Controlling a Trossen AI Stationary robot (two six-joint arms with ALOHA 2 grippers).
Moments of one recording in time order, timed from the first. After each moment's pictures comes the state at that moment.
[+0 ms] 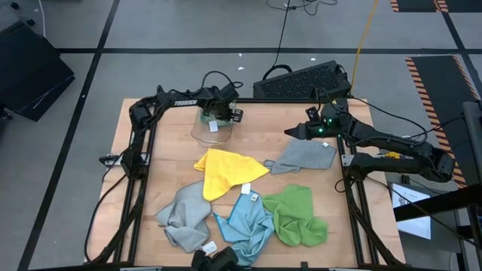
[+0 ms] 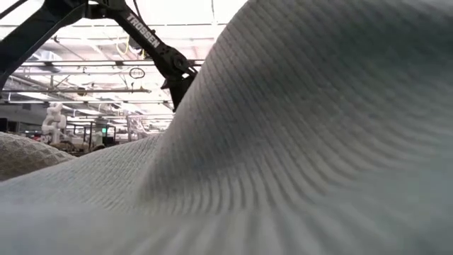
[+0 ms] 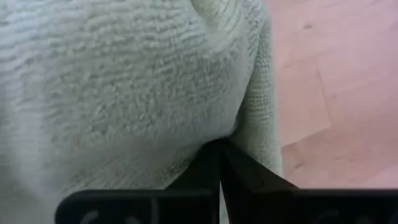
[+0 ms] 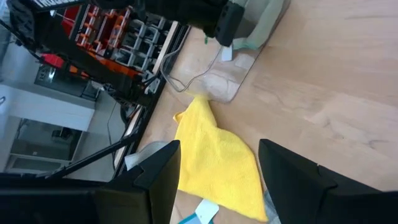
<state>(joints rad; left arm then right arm) 0.63 2.08 1.46 -0.60 0.02 -0.65 -0.53 0.89 0.53 -0.08 -0.34 0.91</state>
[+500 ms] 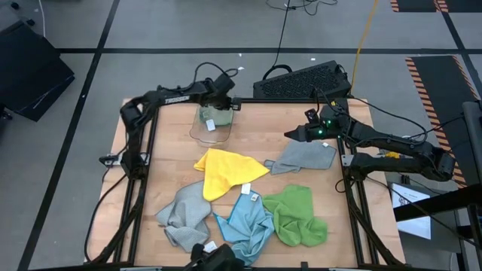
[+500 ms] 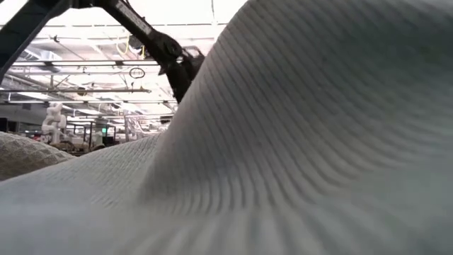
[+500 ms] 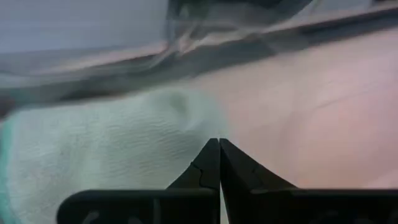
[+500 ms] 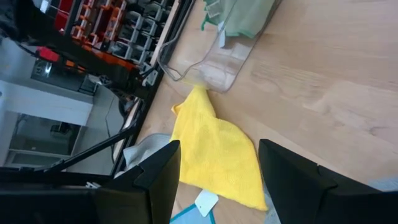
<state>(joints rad) 0.65 1.99 1.47 -0.53 -0.05 -0.66 -0.51 0.89 0.53 -0.11 -0.34 0.91</state>
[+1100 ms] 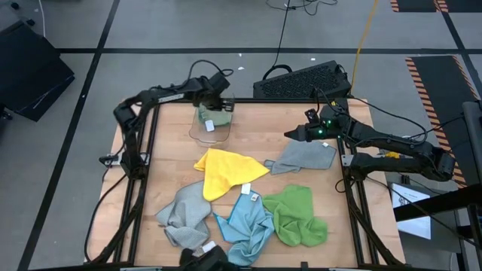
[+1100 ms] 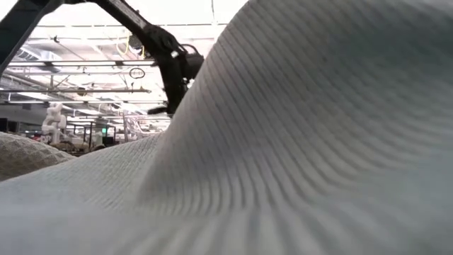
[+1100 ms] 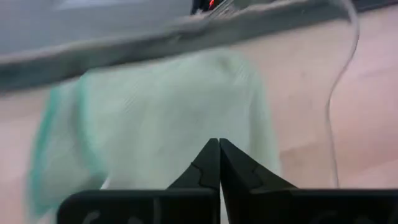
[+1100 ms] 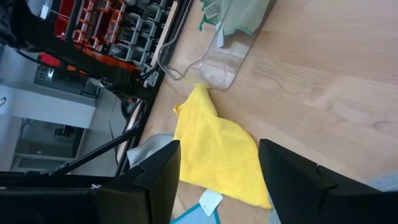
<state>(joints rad) 0.67 1.91 1.46 -0.73 -0.07 -0.65 -0.51 0.89 0.53 -0.11 -0.34 0.95</state>
